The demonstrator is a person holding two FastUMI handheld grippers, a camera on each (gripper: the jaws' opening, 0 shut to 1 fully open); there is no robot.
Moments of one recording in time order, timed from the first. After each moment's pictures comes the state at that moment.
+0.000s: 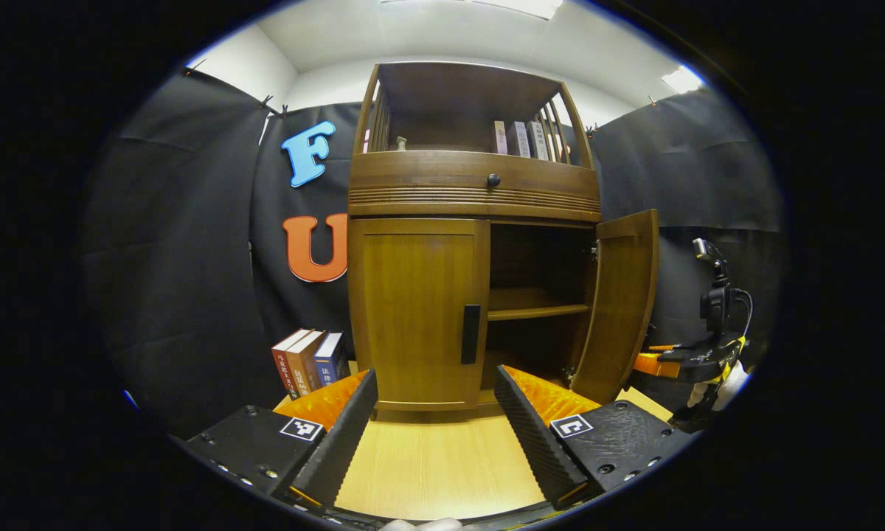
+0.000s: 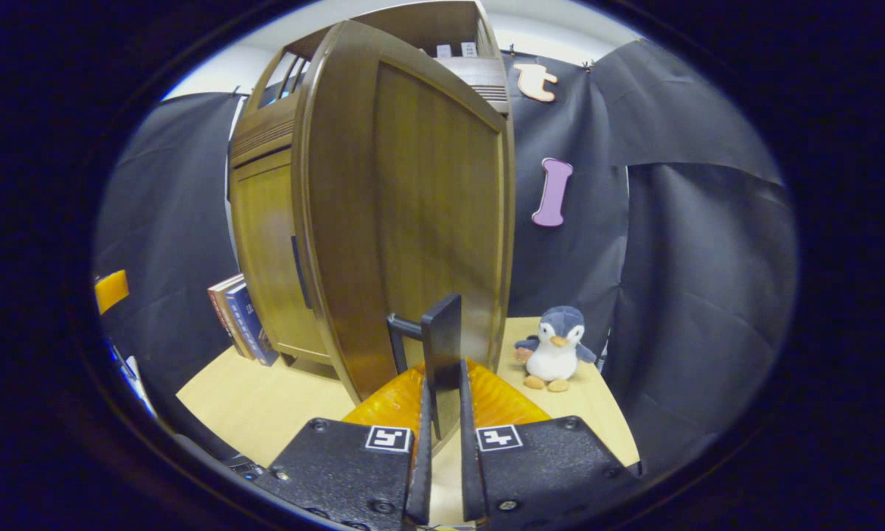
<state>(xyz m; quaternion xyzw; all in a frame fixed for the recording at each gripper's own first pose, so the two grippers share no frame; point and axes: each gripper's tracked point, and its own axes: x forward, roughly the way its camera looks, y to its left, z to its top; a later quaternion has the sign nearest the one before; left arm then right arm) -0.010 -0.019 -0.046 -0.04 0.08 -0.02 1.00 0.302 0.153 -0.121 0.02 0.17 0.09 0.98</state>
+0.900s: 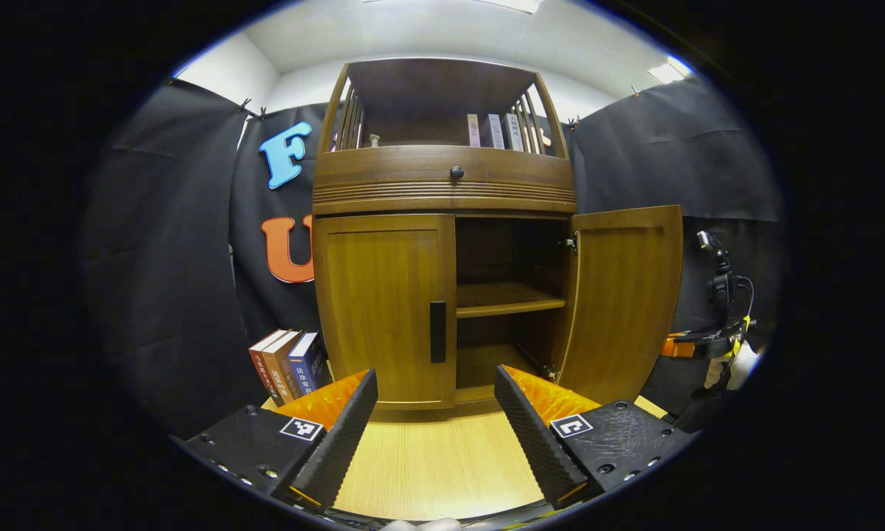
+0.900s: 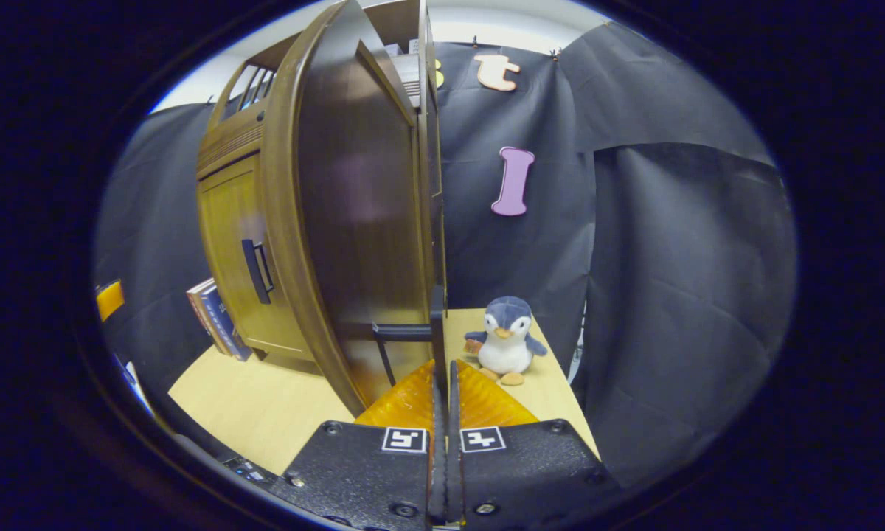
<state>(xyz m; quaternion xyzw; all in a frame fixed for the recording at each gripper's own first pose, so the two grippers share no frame) -0.006 -0.067 -0.049 -0.02 0.08 -0.04 1.00 0.314 0.065 -0.127 0.04 0.18 0.07 0.98</state>
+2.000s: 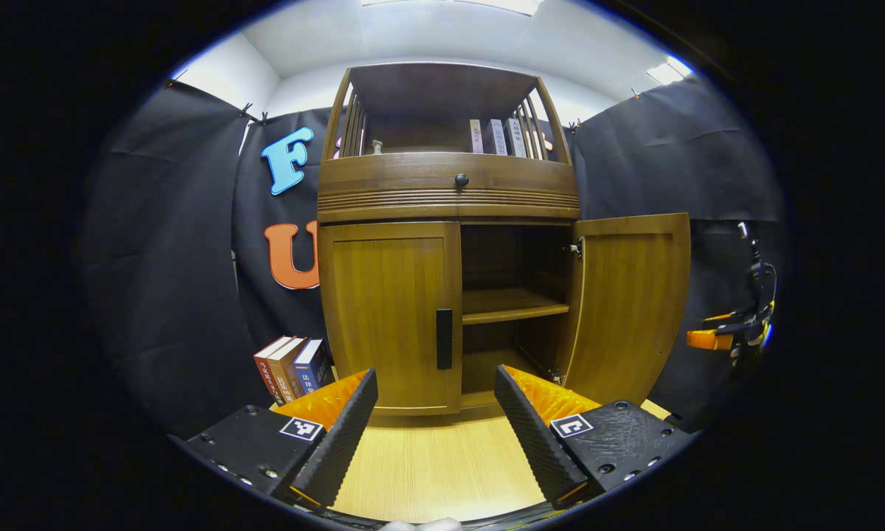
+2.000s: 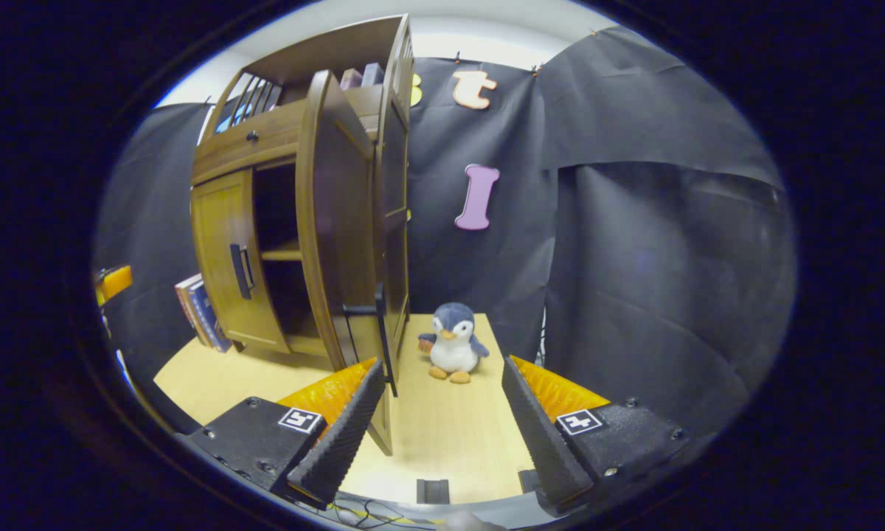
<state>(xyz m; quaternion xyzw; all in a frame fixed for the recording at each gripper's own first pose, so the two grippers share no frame) -0.002 -0.054 -0.041 -0.02 0.07 -0.04 1.00 0.245 -0.014 -0.086 0.02 0.15 0.00 0.99</state>
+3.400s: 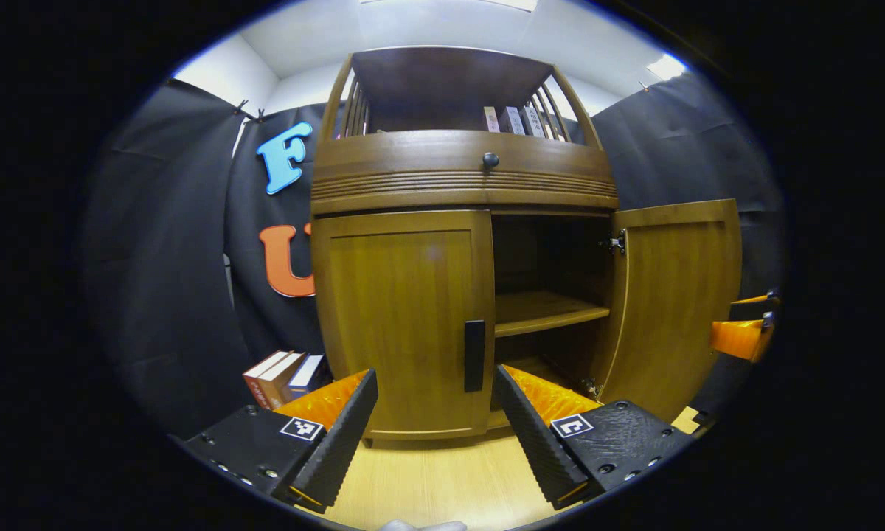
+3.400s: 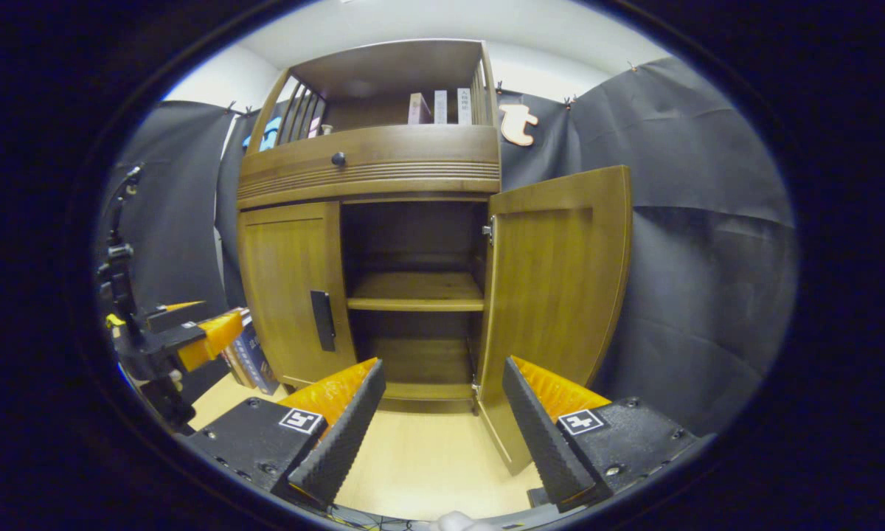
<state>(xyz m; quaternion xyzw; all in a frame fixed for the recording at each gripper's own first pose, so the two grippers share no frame) 0.112 -0.035 -0.068 -0.01 0.06 -0.03 1.00 0.248 0.192 -0.036 0.02 0.10 0.02 0.99</state>
